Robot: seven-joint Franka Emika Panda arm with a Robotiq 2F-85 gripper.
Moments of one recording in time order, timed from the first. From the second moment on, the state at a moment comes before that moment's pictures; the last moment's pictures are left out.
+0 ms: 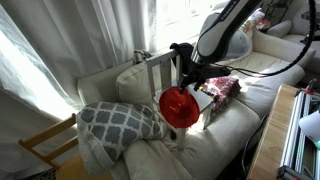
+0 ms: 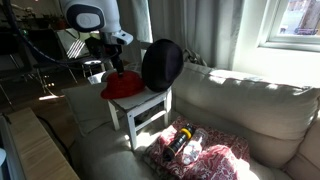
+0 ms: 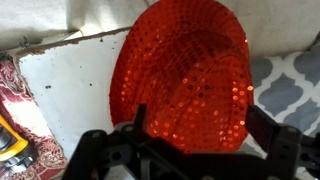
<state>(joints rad) 0.09 0.33 0.20 -2.43 0.59 2.89 0.06</state>
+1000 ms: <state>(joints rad) 0.11 0.40 0.20 -2.41 0.48 3.02 0.23</state>
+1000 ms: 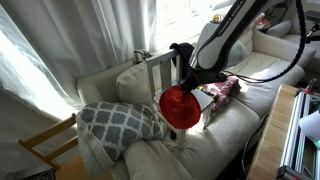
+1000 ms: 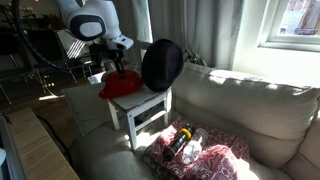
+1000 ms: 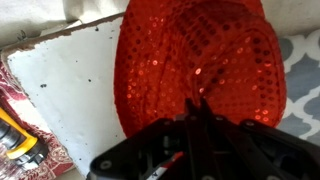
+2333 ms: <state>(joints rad) 0.29 0.09 0.13 -2.26 -0.07 2.88 0.79</state>
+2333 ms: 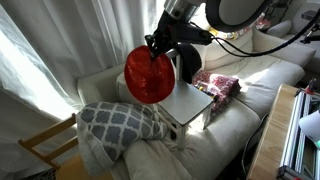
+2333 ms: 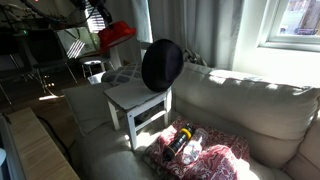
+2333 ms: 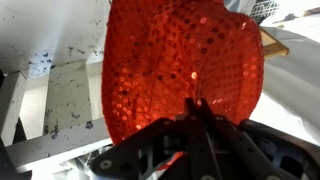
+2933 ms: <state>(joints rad) 0.37 0.31 -0.04 -2.04 -0.54 2.89 1.24</state>
